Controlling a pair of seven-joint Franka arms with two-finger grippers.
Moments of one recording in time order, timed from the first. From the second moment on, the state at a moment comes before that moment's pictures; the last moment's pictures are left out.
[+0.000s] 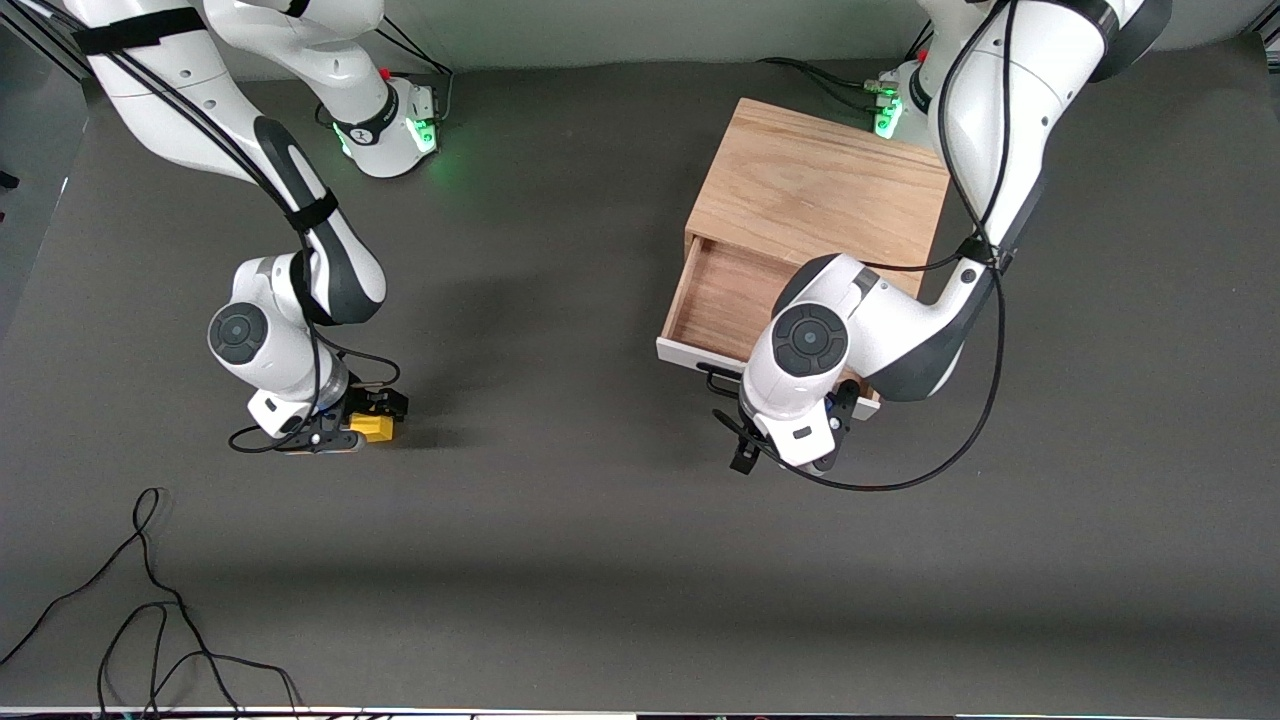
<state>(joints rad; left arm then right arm) -0.19 0.70 -0.45 -1.45 0.29 2.12 -1.84 0.13 0.41 -0.02 -2.16 0.00 2.60 0.10</state>
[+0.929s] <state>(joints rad) -0.09 0.57 -0.44 -1.25 0.25 1.76 -1.50 0.13 0.45 -0.04 -2.16 -0.01 2.66 0.06</state>
